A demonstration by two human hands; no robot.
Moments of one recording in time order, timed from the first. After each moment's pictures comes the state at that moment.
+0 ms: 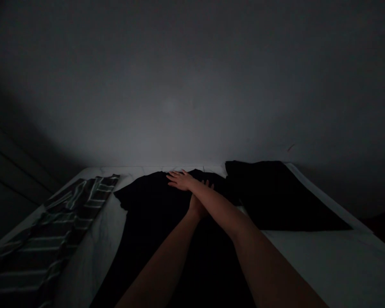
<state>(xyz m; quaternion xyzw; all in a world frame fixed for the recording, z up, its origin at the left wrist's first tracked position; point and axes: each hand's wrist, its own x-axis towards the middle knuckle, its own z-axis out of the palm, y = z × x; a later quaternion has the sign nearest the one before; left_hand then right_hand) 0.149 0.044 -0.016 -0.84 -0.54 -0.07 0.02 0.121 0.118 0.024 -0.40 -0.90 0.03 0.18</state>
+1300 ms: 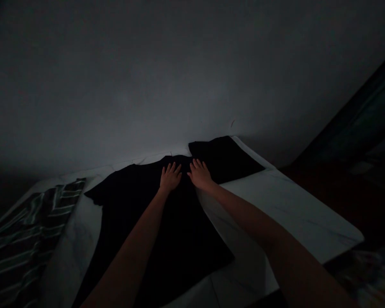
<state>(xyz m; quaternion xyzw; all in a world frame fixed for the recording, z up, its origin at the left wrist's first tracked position) 0.147 0.031 0.007 -0.81 -0.57 -0.11 0.03 0.316 0.014 0.018 -0.61 -0.79 -0.05 0.09</state>
